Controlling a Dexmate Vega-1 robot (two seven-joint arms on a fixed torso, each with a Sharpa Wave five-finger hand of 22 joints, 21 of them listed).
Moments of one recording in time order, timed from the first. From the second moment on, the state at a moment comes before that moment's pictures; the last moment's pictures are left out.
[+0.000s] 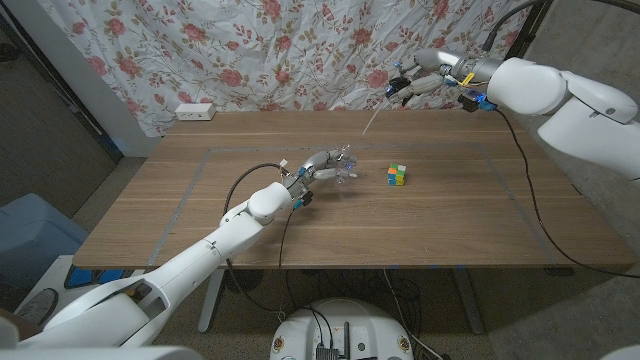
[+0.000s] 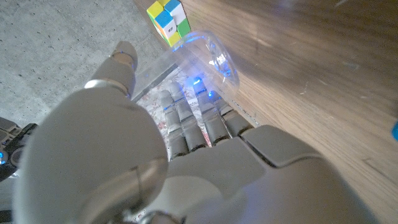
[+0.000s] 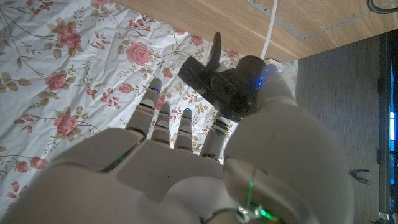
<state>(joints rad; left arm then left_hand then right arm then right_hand) 0.72 0.47 0.67 -1.35 -0.19 -0.30 -0.05 0.99 -0.02 0.38 -0.19 0.20 0.47 -0.05 0.70 0.21 0.64 -0.16 0.25 0.57 0.55 -0.05 0.25 0.31 0.28 -0.04 0.19 0.17 -0.66 -1.12 -0.35 -2.21 -0.11 -0.33 0.28 0.98 0.01 0.29 -0.16 0.19 0.84 -0.19 0.57 0.29 0.18 0.04 0.22 0.20 0.08 0.17 0.26 0.25 0.39 0.21 0.19 0.17</state>
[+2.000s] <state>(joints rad) 0.76 0.41 0.68 -1.21 -0.26 -0.36 -0.05 0.94 -0.03 0.36 -0.17 0.20 0.48 -0.13 0.54 0.17 0.59 -0.22 0.19 0.42 0.44 -0.04 0.18 0.18 0.15 -0.01 0.17 0.17 -0.82 -1.08 -0.33 -2.13 -0.05 -0.39 0.02 0.97 0.01 0.29 -0.16 0.19 0.84 -0.19 0.57 0.28 0.22 0.03 0.22 0.20 0.10 0.14 0.27 0.25 0.39 0.22 0.19 0.17</state>
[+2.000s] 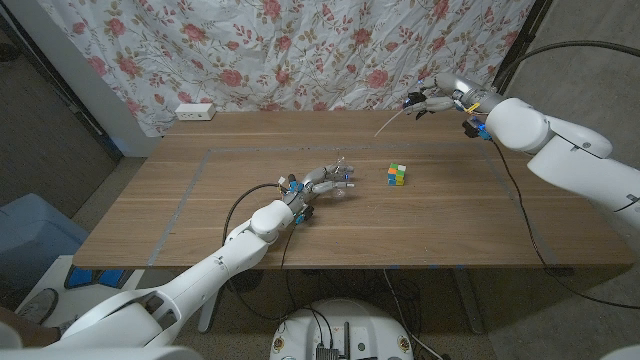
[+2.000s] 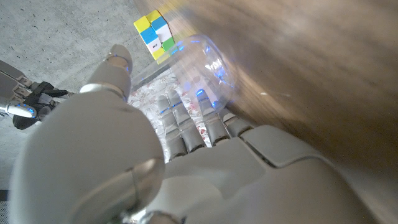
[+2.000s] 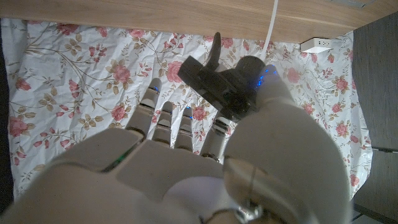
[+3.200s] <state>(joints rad) 0.76 0.42 0.68 -1.21 -0.27 -0.33 -0.10 0.94 -0.04 0.33 -0.16 0.20 0.39 -0.22 0.30 0.17 0.33 -0.19 0.18 0.23 0.21 -0.04 0.17 0.17 0.11 0.00 0.18 0.16 -0.87 -1.08 -0.31 -2.11 0.01 -0.38 -0.04 0.97 0.02 0.29 -0.16 0.19 0.83 -0.19 0.58 0.27 0.22 0.03 0.21 0.20 0.11 0.14 0.28 0.25 0.40 0.21 0.19 0.17</state>
